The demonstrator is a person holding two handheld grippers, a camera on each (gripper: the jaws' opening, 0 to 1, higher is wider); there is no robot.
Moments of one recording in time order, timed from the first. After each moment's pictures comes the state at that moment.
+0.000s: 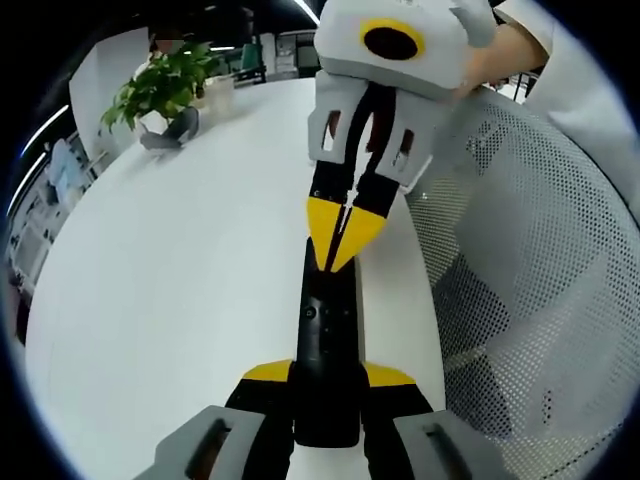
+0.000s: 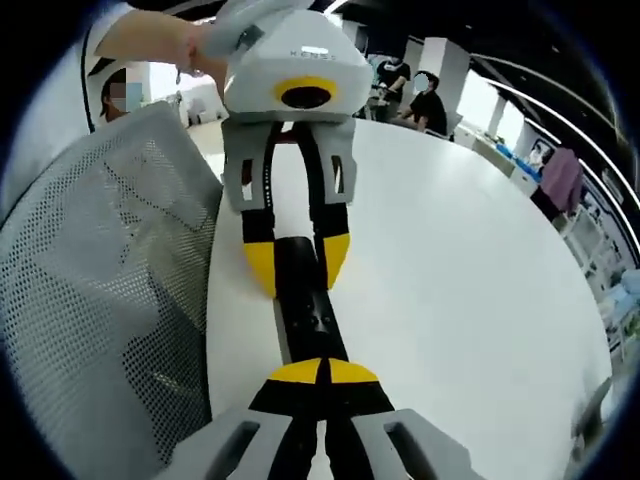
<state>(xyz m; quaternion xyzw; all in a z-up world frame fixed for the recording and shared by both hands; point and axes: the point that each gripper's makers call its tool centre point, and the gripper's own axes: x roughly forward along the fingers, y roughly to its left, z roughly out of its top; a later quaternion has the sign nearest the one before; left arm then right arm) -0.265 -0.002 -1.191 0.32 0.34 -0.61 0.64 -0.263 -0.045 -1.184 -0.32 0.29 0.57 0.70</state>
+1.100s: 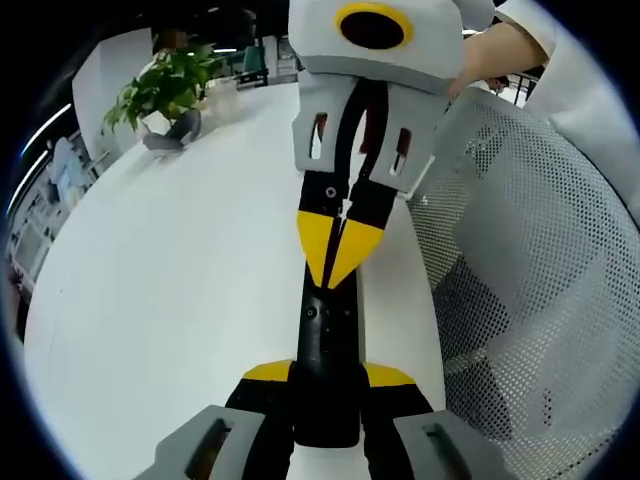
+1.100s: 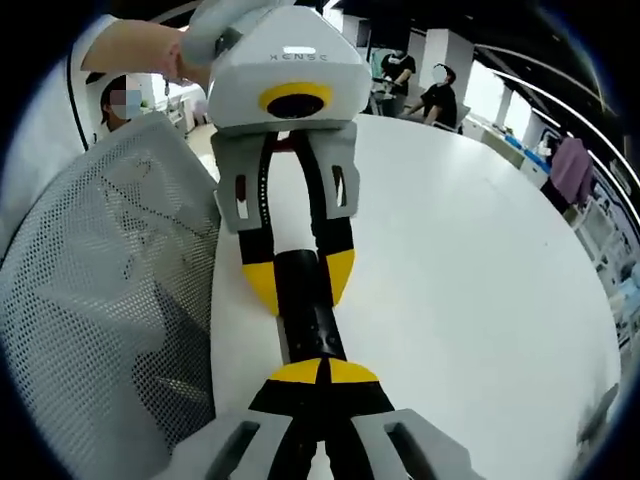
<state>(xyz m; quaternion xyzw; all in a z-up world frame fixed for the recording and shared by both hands) -0.265 -0.001 -1.190 0.31 0.34 -0.61 0.64 -0.260 -0.033 -1.181 -0.31 0.32 0.57 0.69</state>
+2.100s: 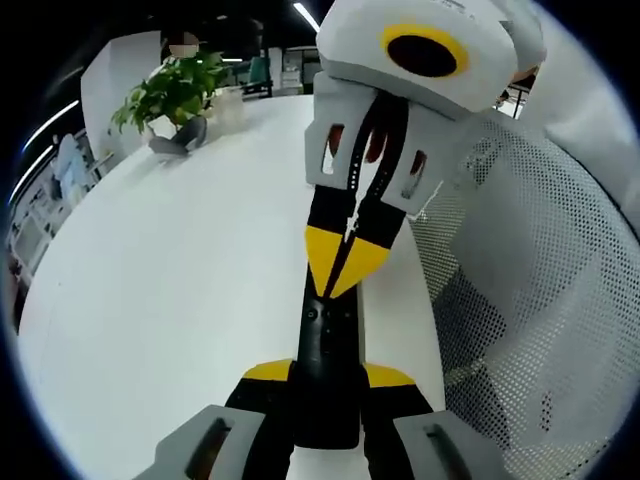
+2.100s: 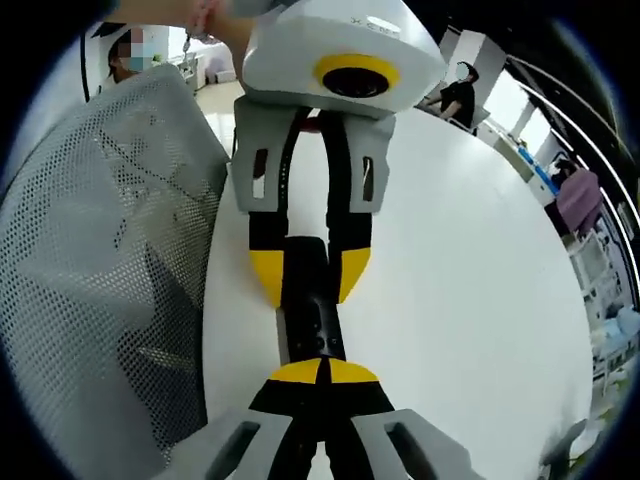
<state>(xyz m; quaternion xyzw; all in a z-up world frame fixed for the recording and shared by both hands) -0.265 -0.002 -1.190 0.28 0.33 -0.62 0.66 -0.262 -0.031 -1.185 -0.39 0.32 0.55 0.66</state>
